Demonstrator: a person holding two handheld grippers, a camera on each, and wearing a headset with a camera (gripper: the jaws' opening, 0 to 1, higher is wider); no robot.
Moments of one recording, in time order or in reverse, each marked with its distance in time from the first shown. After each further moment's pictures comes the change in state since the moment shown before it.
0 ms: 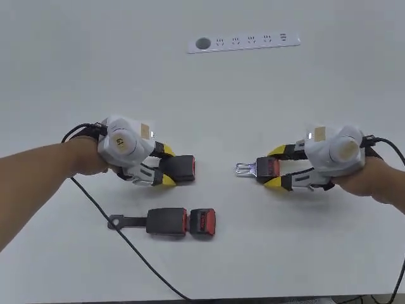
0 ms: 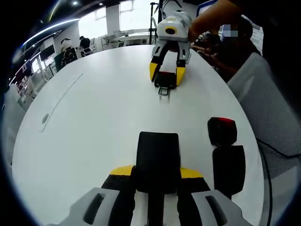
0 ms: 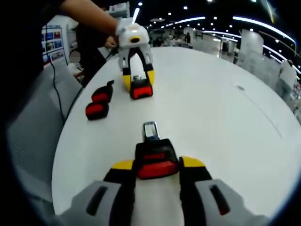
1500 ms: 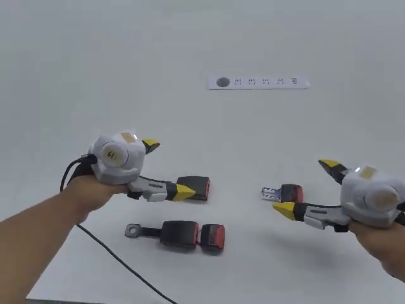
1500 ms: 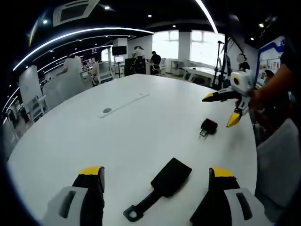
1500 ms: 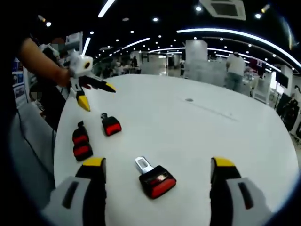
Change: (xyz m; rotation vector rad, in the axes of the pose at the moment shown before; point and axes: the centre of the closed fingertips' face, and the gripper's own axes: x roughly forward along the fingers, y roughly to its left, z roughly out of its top) left arm -0.088 0.004 0.021 -0.459 -0.300 0.467; right arm -0.061 0.002 0.033 0.261 -0.242 -0.421
